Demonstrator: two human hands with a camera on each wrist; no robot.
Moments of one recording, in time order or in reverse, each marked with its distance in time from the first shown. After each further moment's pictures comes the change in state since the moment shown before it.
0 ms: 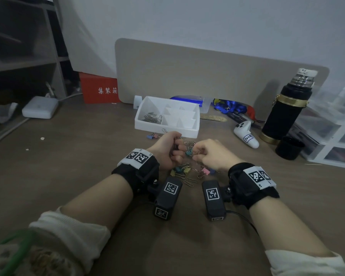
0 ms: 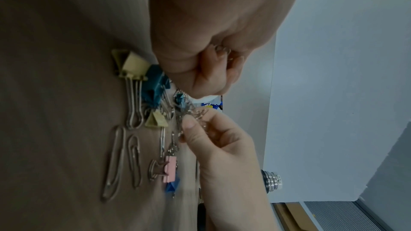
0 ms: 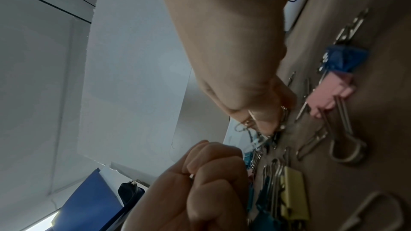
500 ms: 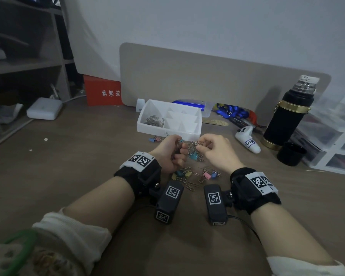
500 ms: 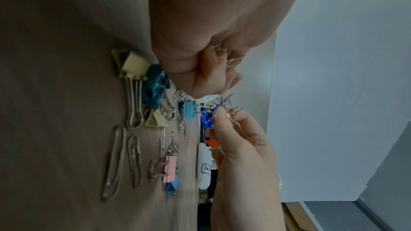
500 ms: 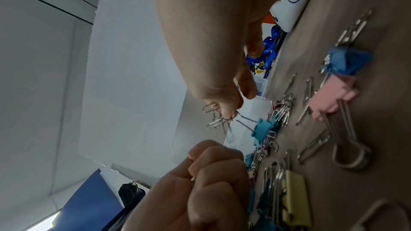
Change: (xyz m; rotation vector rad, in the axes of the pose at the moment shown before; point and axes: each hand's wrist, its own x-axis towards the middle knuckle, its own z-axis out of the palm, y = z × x) left_hand -0.003 0.000 0.003 0.004 -0.024 -0.003; right_hand 0.002 0.001 -0.003 0.196 0.299 -0.020
